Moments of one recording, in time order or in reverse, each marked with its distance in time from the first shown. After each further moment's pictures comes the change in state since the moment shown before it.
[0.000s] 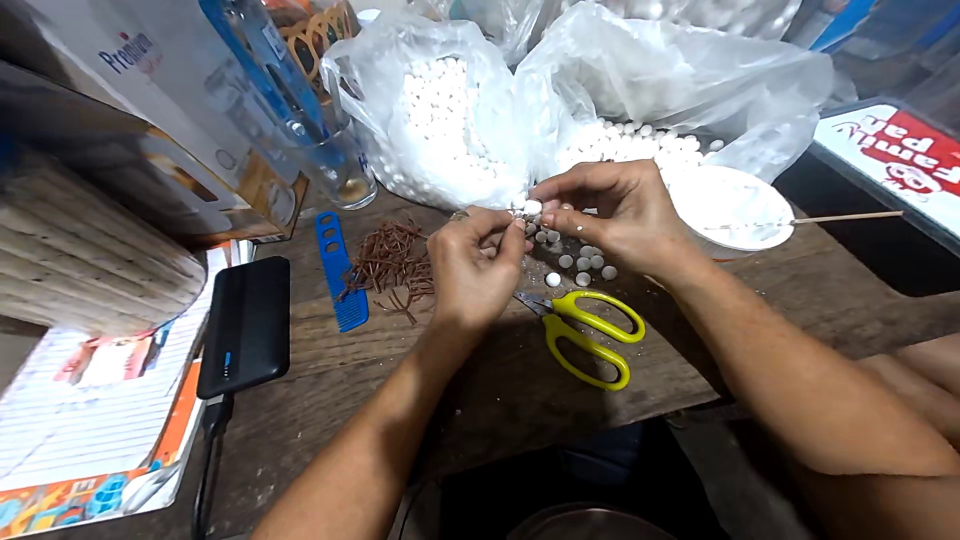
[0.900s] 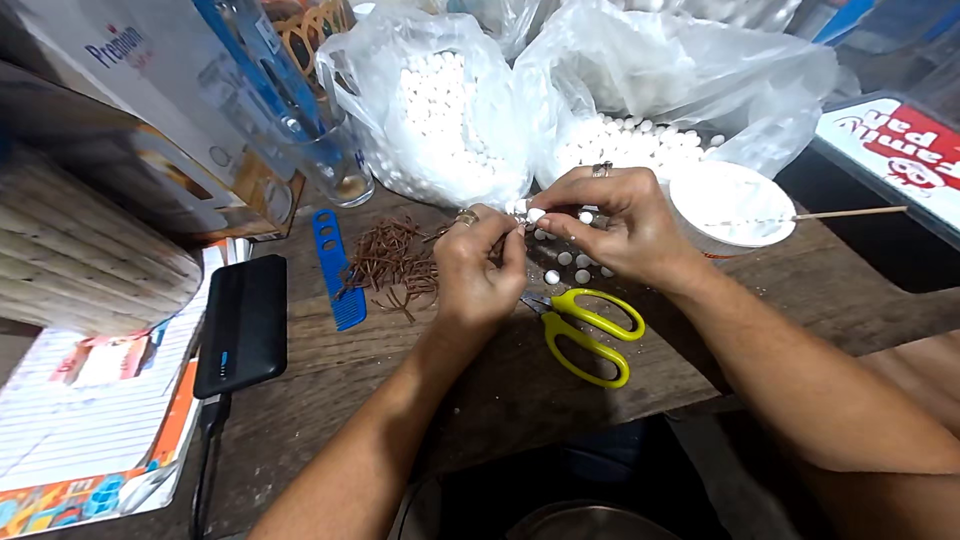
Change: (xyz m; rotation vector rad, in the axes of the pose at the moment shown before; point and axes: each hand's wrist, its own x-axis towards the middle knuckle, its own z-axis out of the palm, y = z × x) left_hand -0.003 -0.007 0.002 0.198 0.021 0.251; right_hand -0.004 0.000 0.001 -0.217 -0.034 -0.206
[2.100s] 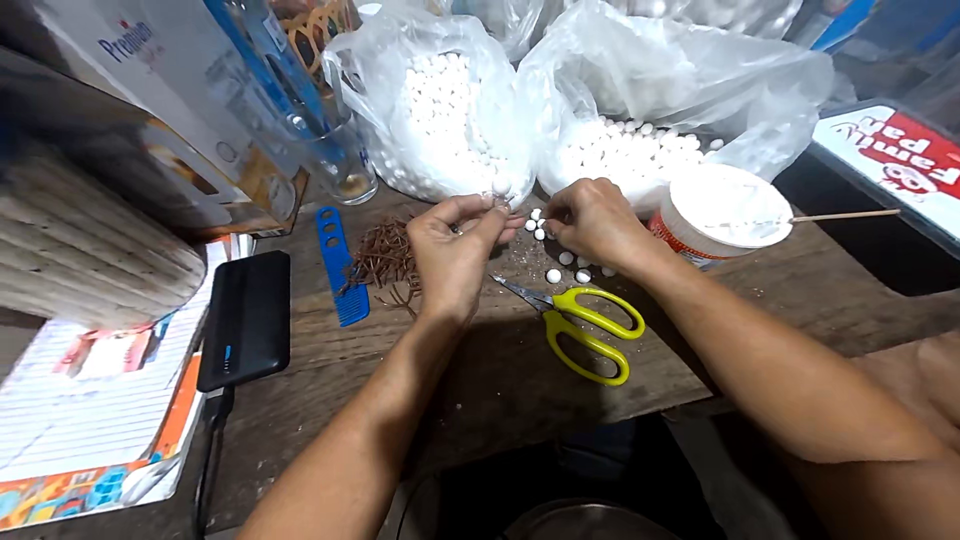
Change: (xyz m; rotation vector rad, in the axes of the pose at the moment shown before) left_hand 0.018 0.014 -0.006 -0.635 0.192 -0.662; right_hand 0.016 0.010 0.011 -0.443 -0.335 0.657
